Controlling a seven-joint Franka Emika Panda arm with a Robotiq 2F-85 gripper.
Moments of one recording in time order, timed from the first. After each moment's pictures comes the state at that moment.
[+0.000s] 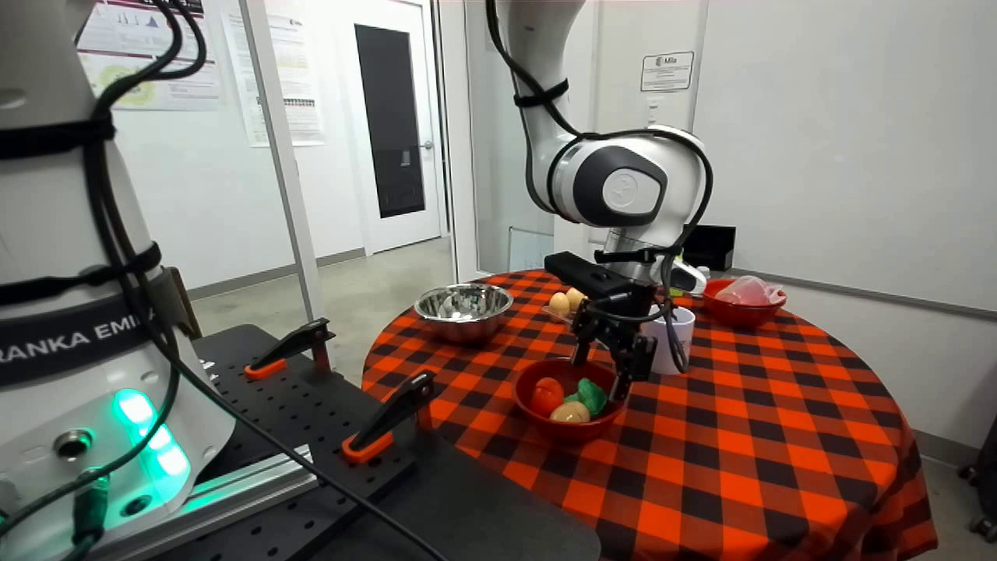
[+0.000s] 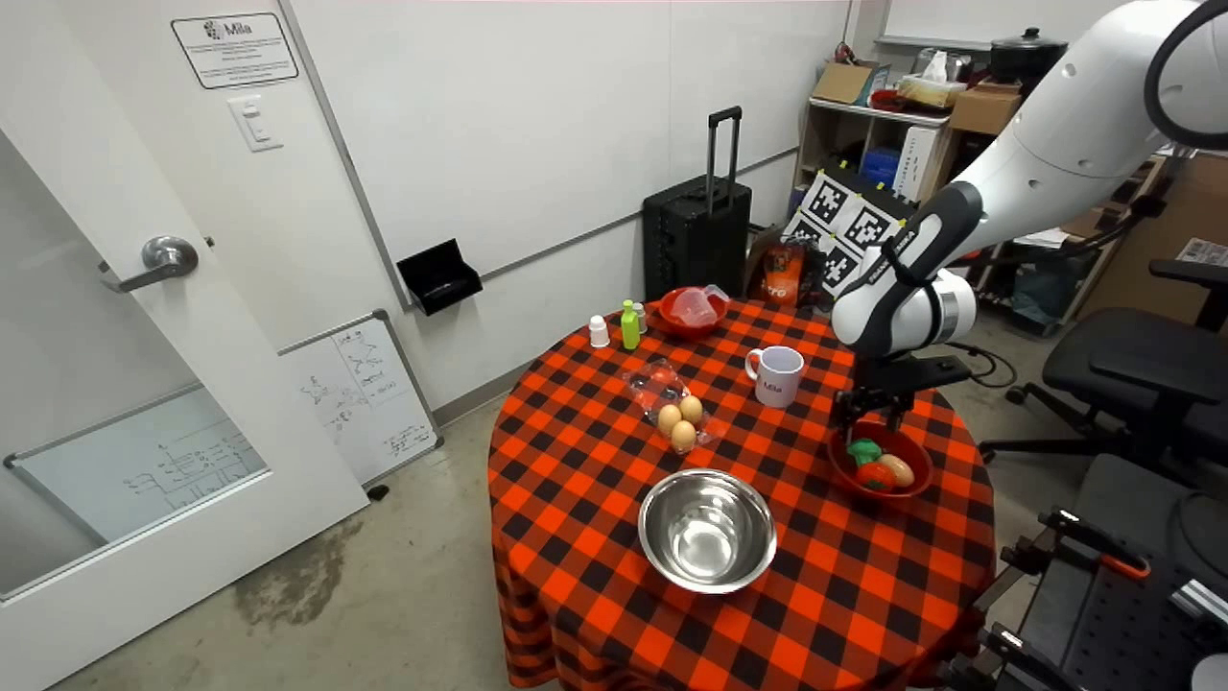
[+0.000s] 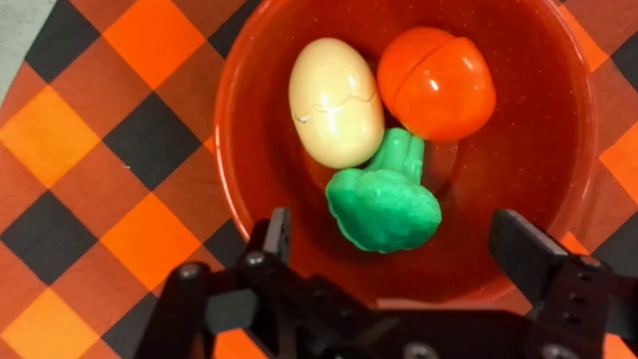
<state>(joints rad) -0.28 0.75 -0.11 -2.07 0.22 2.56 -0.08</state>
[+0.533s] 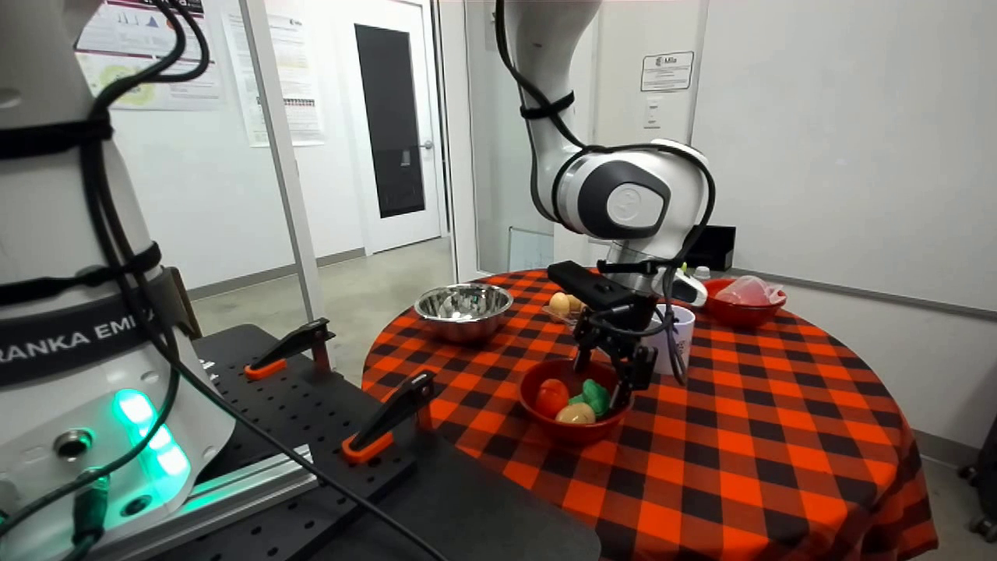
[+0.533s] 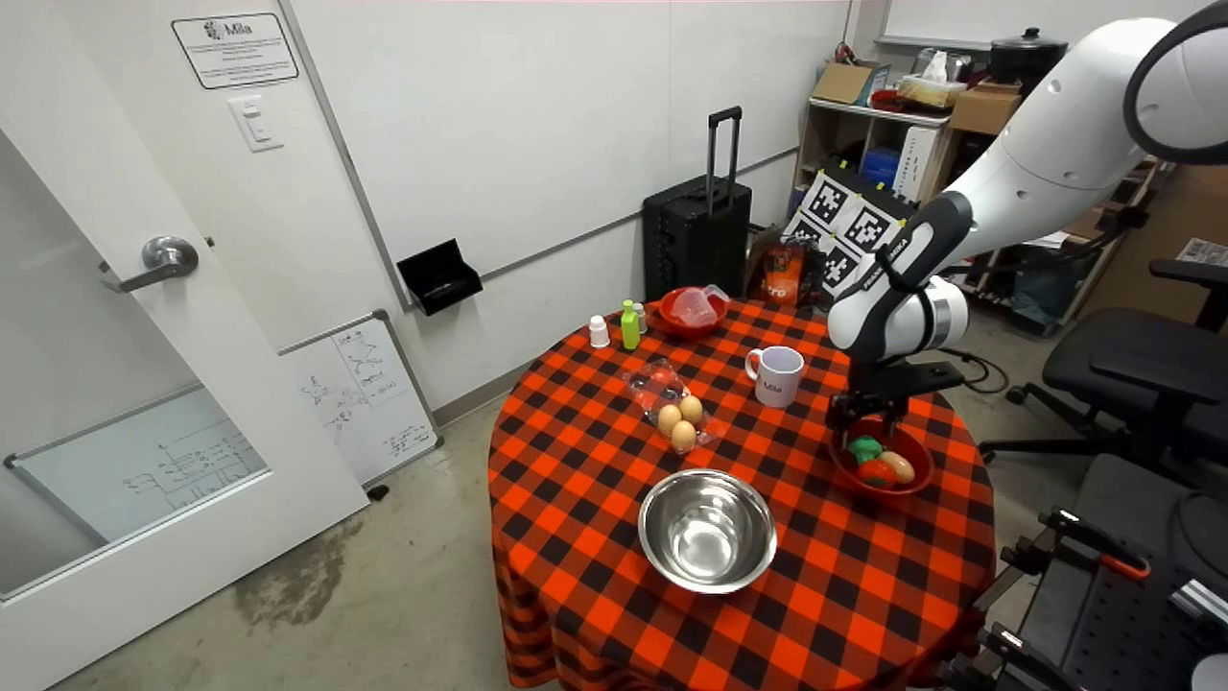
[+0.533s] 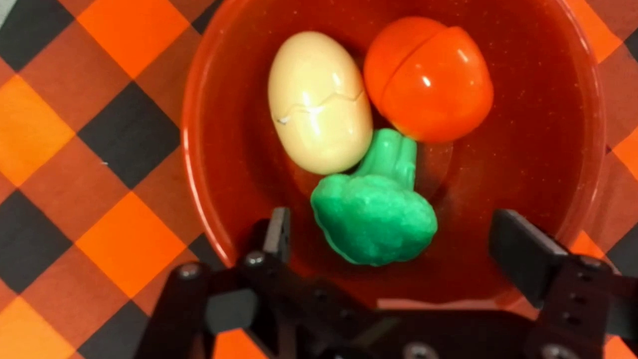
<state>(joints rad) -0.30 0.80 -0.09 -2.02 0.22 2.56 -0.08</state>
